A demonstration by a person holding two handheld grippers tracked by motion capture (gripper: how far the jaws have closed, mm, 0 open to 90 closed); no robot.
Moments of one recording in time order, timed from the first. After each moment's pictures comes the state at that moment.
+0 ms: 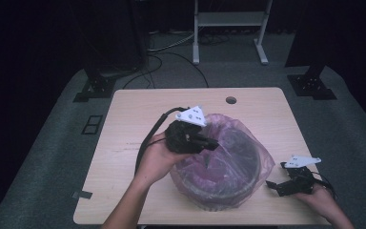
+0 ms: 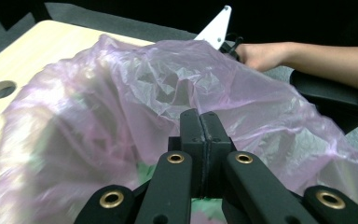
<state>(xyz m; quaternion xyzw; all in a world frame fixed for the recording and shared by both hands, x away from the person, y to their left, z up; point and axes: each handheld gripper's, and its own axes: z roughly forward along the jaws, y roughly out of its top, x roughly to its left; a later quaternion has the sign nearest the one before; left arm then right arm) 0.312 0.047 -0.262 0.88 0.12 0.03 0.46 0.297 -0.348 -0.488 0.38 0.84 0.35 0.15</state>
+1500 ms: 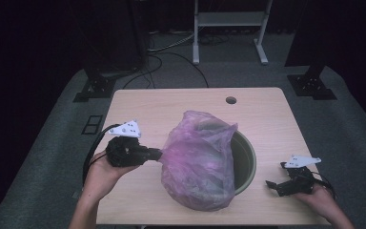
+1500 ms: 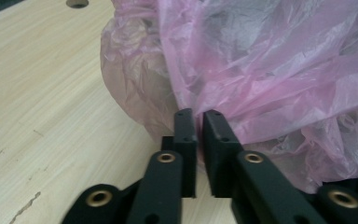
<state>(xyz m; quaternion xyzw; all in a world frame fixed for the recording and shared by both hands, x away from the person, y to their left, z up) 0.299 0.175 -0.300 0.87 0.23 0.04 0.44 0.297 -0.348 -0.488 0.38 0.84 0.35 0.15</state>
